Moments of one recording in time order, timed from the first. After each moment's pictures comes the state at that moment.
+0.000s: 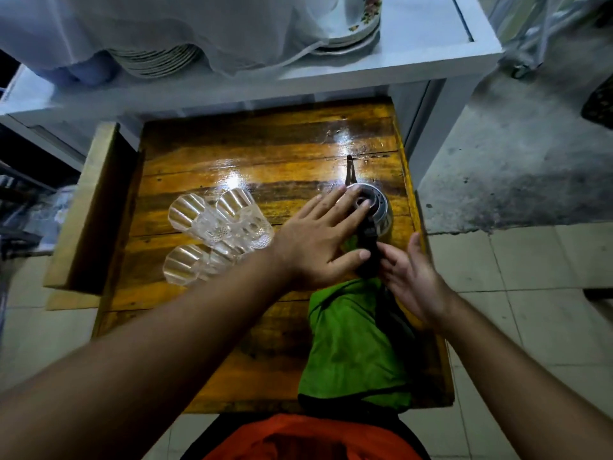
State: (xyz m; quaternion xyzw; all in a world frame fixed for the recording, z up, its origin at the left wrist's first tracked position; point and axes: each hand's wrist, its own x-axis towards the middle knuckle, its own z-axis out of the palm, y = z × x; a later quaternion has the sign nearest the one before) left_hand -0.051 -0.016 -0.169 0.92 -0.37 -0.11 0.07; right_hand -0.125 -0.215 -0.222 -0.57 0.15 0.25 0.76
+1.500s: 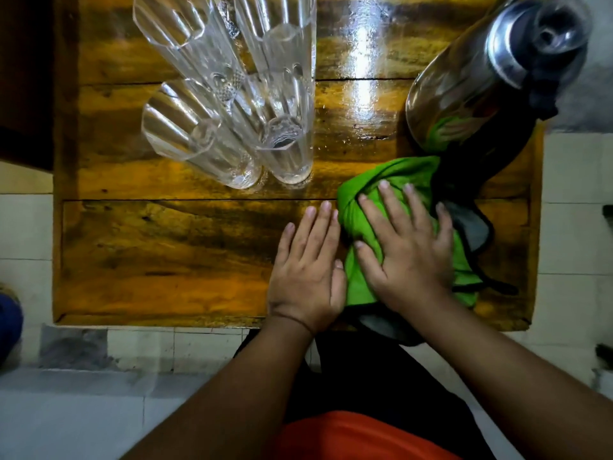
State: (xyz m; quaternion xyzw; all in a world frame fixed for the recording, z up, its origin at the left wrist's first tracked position) left_hand -0.234 0.078 -0.334 0.98 -0.12 -0.08 0.15; right_hand -0.213 -0.083 -0.316 -0.99 -0.03 0.10 0.06
